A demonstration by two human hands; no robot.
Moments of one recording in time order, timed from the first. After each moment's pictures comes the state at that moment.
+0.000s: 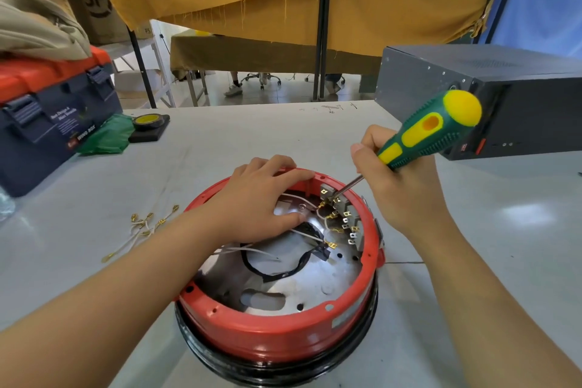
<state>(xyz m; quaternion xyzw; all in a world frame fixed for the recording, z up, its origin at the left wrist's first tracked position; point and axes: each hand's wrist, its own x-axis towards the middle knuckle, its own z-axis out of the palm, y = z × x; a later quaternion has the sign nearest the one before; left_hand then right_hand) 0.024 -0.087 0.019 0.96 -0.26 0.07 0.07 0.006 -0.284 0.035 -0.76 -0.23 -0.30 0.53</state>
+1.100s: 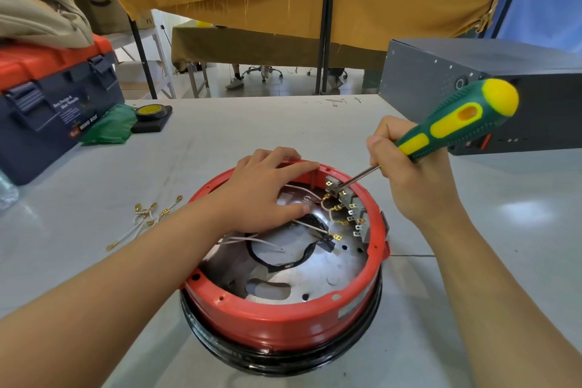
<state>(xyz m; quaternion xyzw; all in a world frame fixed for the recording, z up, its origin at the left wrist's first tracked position) 0.023 -0.085 0.019 0.96 -0.25 0.06 0.09 0.008 -0.289 0.035 -0.76 -0.25 -0.28 0.54</state>
